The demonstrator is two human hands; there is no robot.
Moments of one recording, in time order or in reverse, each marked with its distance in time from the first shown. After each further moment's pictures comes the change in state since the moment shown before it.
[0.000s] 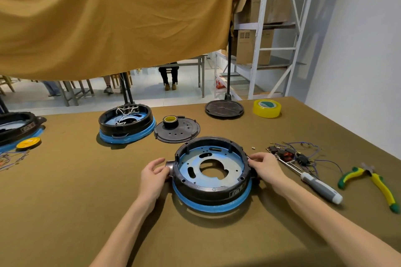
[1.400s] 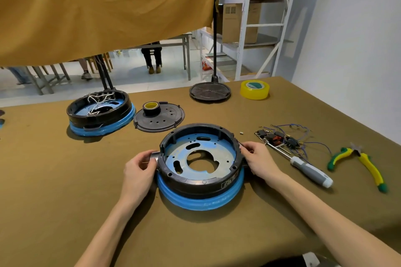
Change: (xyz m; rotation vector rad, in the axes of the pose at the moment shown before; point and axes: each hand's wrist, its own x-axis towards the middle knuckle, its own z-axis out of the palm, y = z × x) left_hand 0.003 -0.006 0.010 0.348 -0.010 0.252; right_hand -0.003 0.018 -0.003 0.015 -0.041 -0.119
